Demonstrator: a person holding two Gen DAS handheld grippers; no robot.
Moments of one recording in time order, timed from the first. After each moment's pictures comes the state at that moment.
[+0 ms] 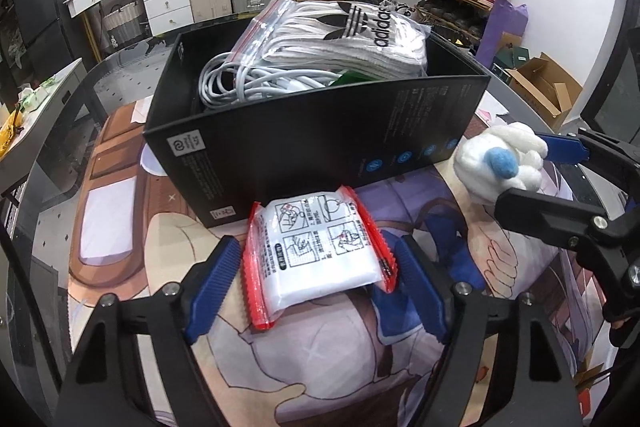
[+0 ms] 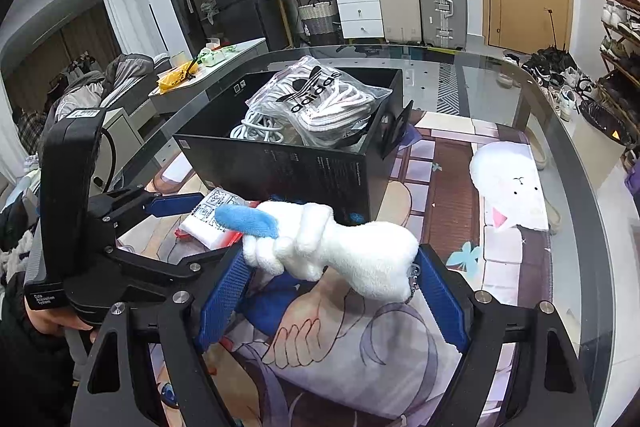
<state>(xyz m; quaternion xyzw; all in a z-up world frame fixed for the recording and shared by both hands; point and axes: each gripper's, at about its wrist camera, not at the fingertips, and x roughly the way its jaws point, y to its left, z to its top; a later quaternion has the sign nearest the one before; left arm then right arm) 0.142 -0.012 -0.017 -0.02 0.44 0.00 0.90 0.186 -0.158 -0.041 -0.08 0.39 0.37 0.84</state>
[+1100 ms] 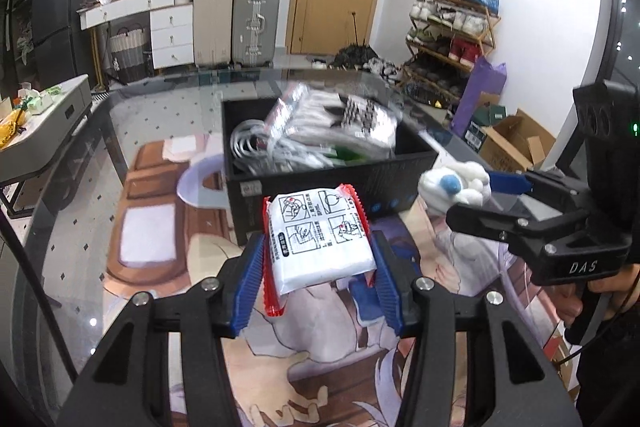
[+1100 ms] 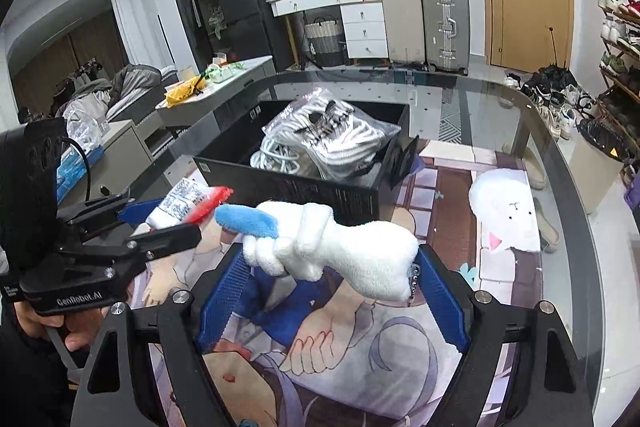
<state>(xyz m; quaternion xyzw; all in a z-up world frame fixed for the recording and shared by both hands) 0.089 0.013 0.037 -0.08 0.34 -0.02 0.94 0.176 -0.160 -0.018 -0.06 0.35 0.38 0.85</state>
